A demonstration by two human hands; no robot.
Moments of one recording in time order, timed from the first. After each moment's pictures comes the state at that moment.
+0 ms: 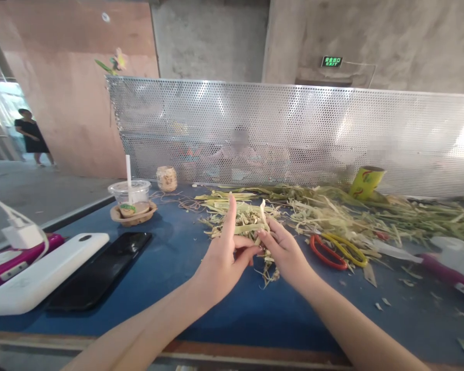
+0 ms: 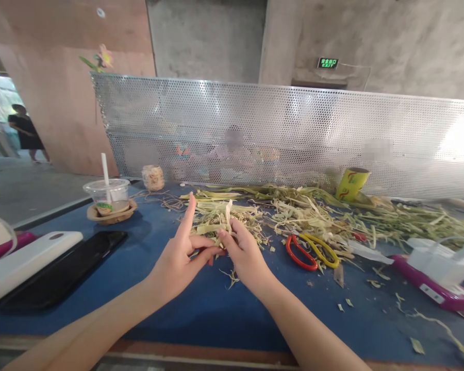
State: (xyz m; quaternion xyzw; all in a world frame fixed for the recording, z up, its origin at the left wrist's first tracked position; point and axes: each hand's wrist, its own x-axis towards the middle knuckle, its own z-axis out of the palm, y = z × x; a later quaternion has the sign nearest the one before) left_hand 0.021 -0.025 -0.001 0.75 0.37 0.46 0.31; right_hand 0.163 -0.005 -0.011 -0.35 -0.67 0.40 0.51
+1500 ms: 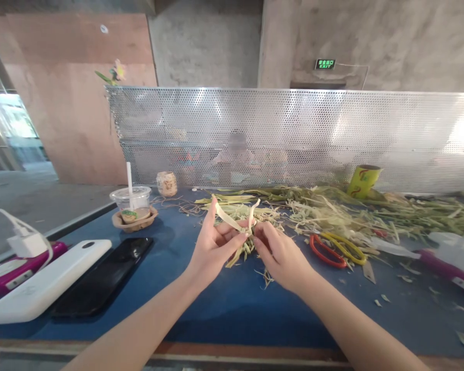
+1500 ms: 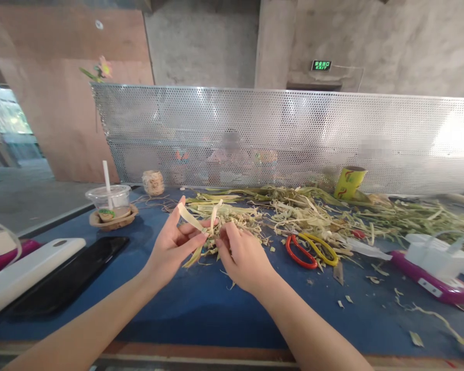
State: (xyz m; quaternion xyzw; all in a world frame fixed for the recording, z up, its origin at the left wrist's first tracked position) left_hand 0.014 -0.015 0.004 0.57 0.28 0.58 0.51; right_hand 0.172 -0.012 -0.007 -0.44 -0.82 0.01 0.36
